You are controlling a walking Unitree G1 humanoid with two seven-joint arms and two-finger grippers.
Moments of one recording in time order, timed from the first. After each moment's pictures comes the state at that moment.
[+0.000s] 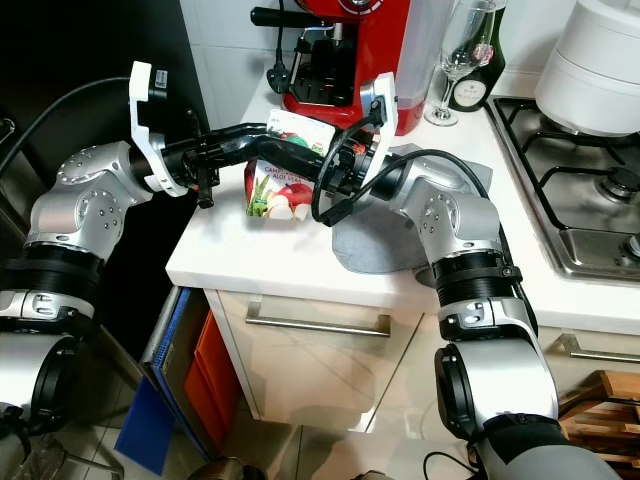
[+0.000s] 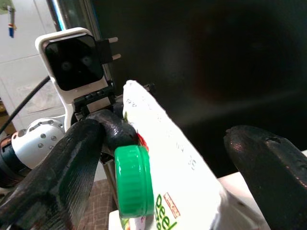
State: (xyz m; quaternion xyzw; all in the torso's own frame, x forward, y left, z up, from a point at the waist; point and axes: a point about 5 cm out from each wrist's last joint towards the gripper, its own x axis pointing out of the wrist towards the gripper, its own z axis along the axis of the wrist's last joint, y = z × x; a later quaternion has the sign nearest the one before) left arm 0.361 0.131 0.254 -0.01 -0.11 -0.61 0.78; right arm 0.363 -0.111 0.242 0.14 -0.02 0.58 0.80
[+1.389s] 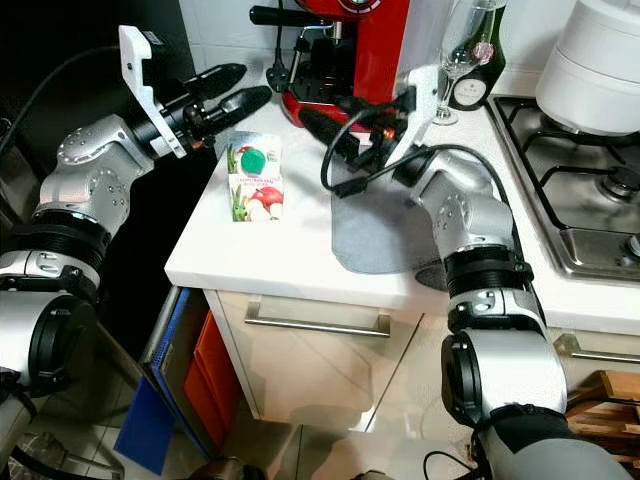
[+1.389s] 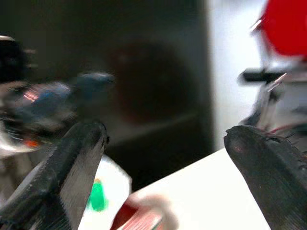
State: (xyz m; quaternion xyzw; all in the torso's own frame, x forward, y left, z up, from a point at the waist) left arm 0.391 0.146 0.286 -0.03 -0.19 -0.44 0.88; right arm 0.385 -0.146 0.256 0.10 -0.11 0.42 0.90
